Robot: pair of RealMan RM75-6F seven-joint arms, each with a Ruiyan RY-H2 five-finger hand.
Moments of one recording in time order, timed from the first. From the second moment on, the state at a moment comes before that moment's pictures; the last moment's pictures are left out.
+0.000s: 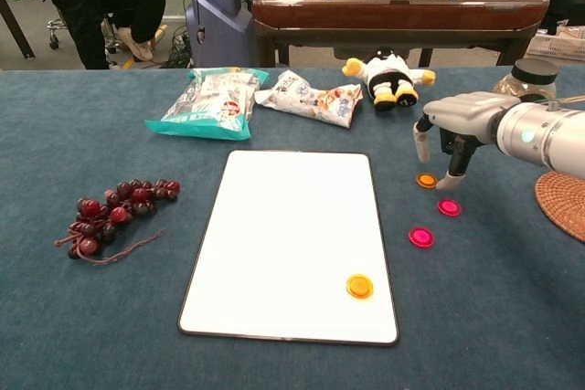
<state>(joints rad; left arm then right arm) -0.08 -1.09 -0.09 -1.60 1.41 1.48 -0.01 0.86 -1.62 0.13 -1.22 -0.75 0.80 -0.59</state>
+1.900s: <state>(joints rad) -0.08 -1.09 -0.08 -1.61 1.41 1.48 -0.01 0.89 -1.63 0.12 -1.20 -0.66 0.75 -0.58</state>
